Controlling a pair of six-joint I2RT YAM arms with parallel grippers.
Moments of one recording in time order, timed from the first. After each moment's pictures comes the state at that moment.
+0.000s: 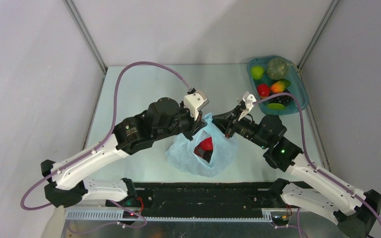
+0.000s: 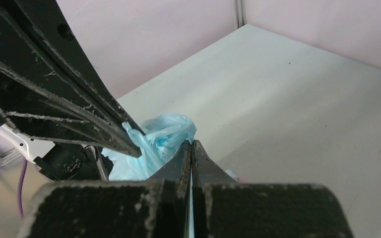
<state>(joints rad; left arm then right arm) -1.09 1.17 1.39 -0.60 -0.07 -0.11 0.80 0.85 0.77 0.17 -0.19 0.24</state>
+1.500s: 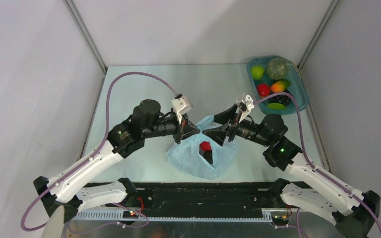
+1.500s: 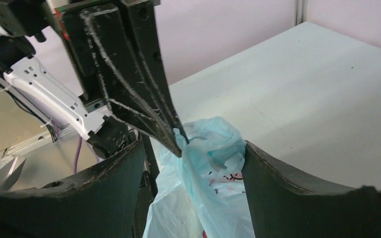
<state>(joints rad) -0.84 1.02 1.09 -0.40 0.38 -0.10 0.76 0.84 0.75 0.22 -0.45 0.30</state>
